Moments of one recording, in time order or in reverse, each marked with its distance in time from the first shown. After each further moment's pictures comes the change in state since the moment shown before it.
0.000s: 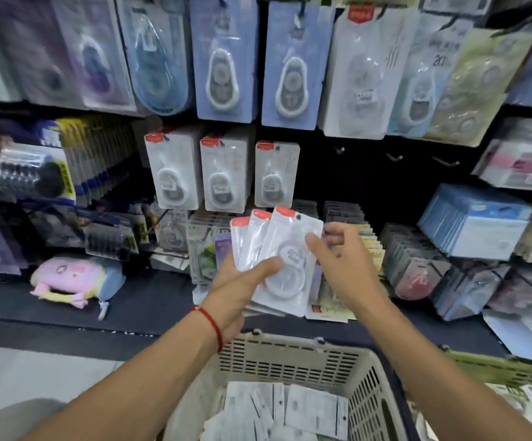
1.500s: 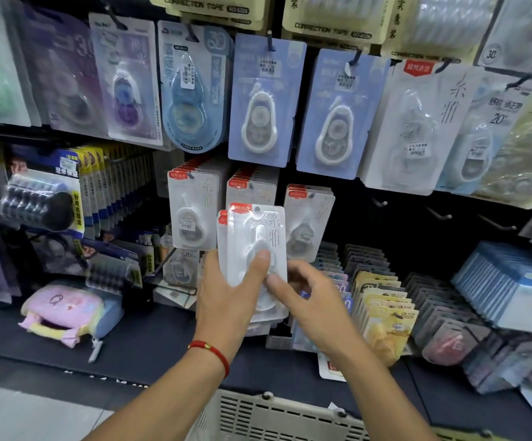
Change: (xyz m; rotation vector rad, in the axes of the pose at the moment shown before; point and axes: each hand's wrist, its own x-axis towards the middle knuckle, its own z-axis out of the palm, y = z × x) left_hand 0.043 0.052 -0.030 0.262 0.414 0.379; right_hand 0.038 -0.029 0.080 0.146 -0.322 -0.204
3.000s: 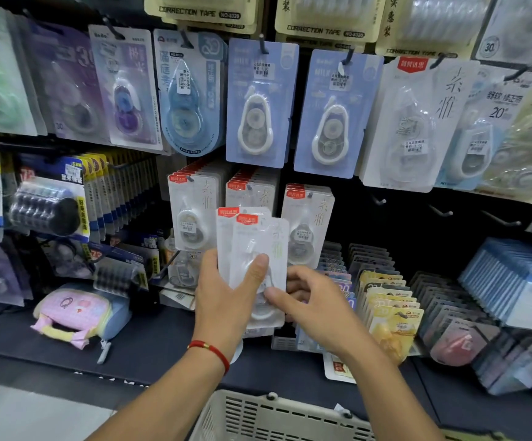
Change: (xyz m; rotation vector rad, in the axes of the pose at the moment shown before) left_hand 0.001 -0.001 0.003 0.001 0.065 0.090; right_hand 0.001 0.003 -0.013 -0.064 -0.091 0.076
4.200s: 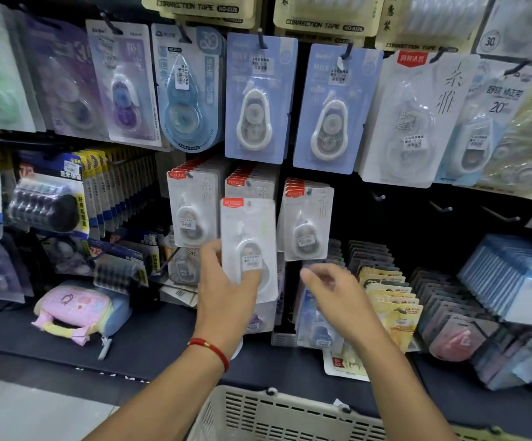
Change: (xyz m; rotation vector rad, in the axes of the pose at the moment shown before) left_hand -0.004 -0.002 0.001 0.042 -0.023 -0.007; right_hand 0.002 0.012 -0.024 -0.178 0.259 0.213
